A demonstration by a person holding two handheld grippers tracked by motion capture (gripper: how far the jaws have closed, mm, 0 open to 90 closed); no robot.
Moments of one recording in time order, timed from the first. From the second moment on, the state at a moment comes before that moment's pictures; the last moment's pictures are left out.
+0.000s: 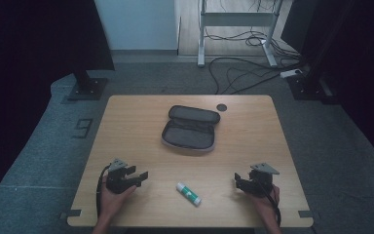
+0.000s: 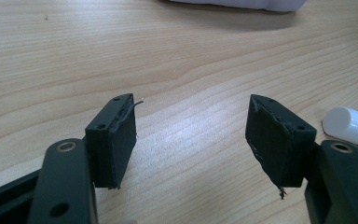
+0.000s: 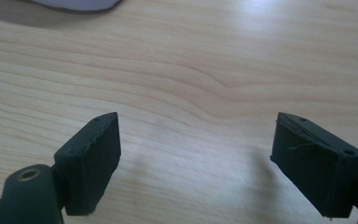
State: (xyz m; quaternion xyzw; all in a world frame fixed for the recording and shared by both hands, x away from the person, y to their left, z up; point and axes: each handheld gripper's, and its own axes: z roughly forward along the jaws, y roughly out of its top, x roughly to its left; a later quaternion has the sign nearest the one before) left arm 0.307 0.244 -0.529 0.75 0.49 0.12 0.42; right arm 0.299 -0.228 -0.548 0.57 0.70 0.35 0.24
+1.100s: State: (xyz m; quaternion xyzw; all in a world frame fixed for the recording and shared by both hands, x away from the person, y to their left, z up) left arm 0.353 0.215 -0.494 0.76 0.47 0.13 0.43; right arm 0.334 -0.180 -0.492 0.51 0.72 0.43 0.21
